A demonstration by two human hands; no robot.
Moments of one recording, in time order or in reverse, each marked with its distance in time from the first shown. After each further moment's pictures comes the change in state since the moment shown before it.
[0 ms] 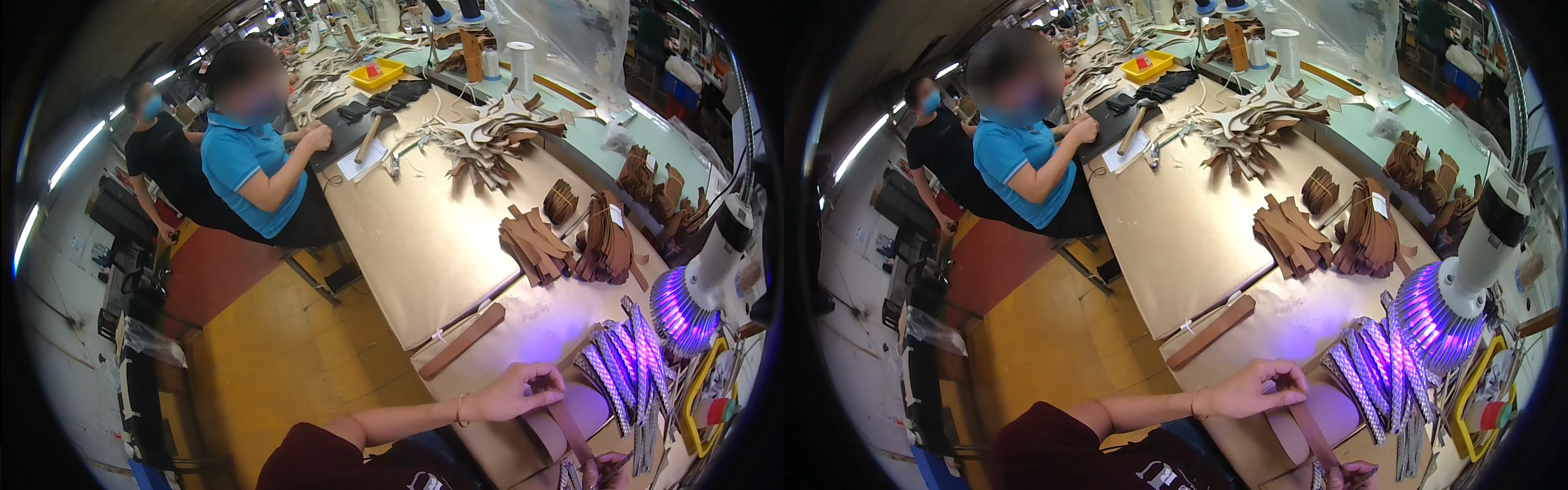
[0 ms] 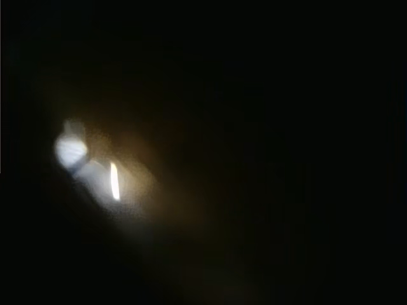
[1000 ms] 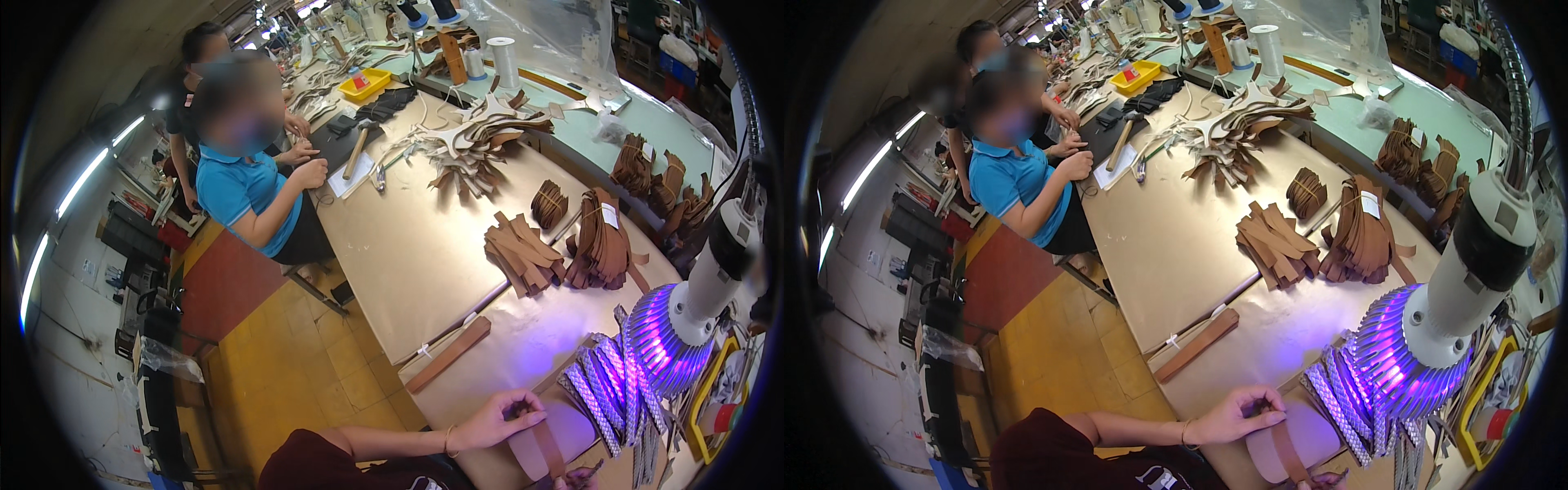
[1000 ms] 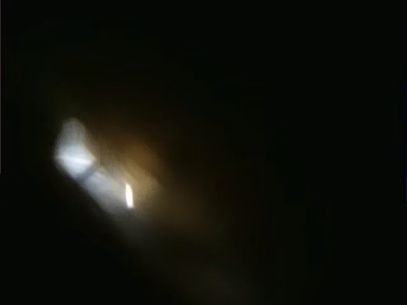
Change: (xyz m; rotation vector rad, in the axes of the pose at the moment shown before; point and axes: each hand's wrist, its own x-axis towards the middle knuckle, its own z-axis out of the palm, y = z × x) left_hand -0.013 -0.036 0.033 -0.210 0.231 -0.093; right_hand 0.000 0.013 0.012 0.046 -0.147 0.205
